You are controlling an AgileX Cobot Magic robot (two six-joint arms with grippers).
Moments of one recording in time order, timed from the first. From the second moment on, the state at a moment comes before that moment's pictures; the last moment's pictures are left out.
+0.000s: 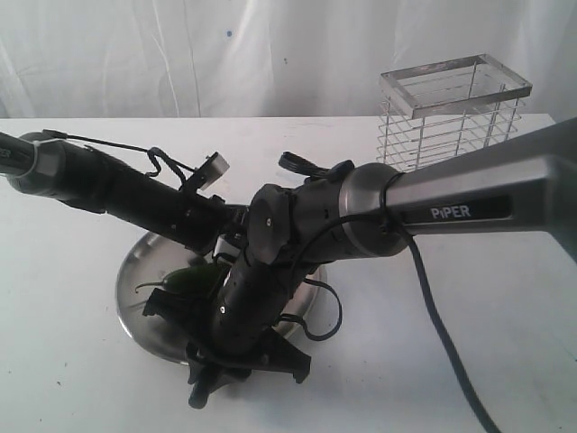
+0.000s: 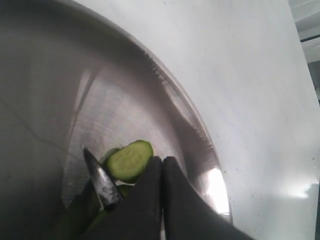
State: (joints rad) left arm -0.19 2.21 -1.37 -1.32 0.98 1.14; right arm 0.84 2.01 -1.25 0.59 0.65 0.57
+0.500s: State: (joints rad) left arm -0.15 2.21 -1.42 -1.32 1.05 1.14; right arm 0.84 2.01 -1.25 0.59 0.65 0.57
